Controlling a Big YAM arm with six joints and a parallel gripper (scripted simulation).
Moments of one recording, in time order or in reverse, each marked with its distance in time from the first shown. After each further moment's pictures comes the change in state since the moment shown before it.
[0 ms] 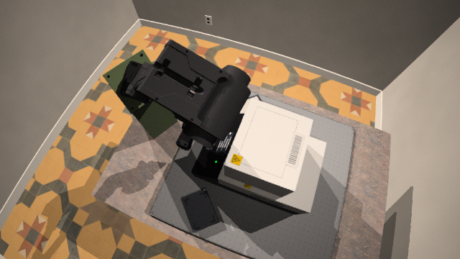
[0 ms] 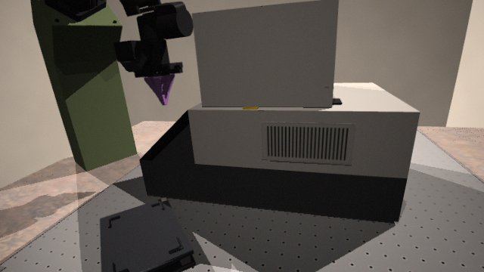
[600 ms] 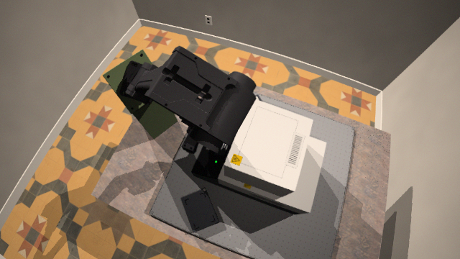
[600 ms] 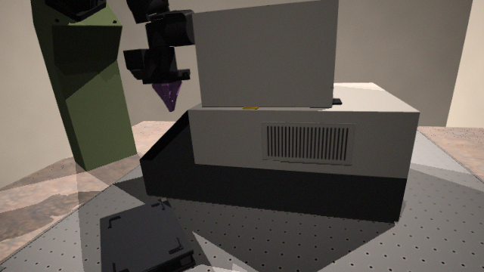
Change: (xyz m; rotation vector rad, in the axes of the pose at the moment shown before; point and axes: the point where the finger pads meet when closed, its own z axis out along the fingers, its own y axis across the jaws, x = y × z) arm 0.001 0.017 0.017 0.012 0.001 -0.003
